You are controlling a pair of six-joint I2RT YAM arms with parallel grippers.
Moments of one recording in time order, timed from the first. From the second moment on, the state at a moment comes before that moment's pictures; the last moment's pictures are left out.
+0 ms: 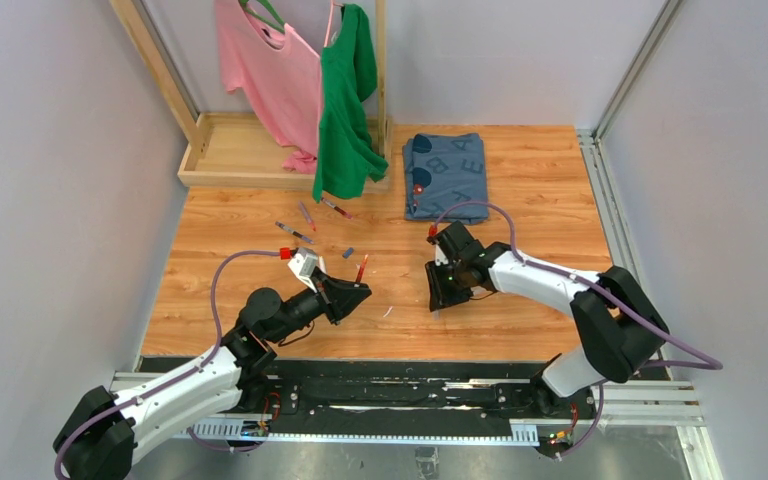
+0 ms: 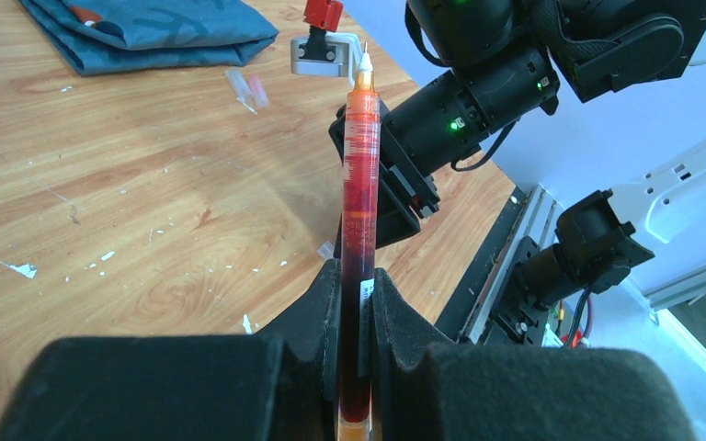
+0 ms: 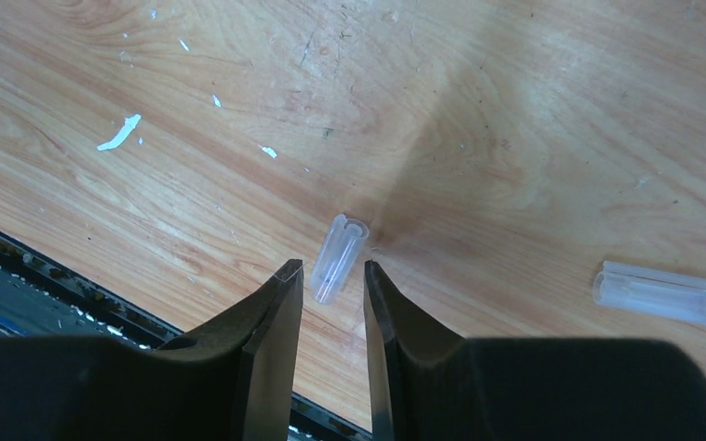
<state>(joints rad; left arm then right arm) -0.75 0.67 0.10 0.60 0.18 -0.56 0.67 1.50 0.82 -0.47 -0.17 0.37</state>
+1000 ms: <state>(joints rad) -0.75 0.67 0.10 0.60 0.15 -0.59 0.70 1.52 0.81 -0.43 -0.09 0.47</state>
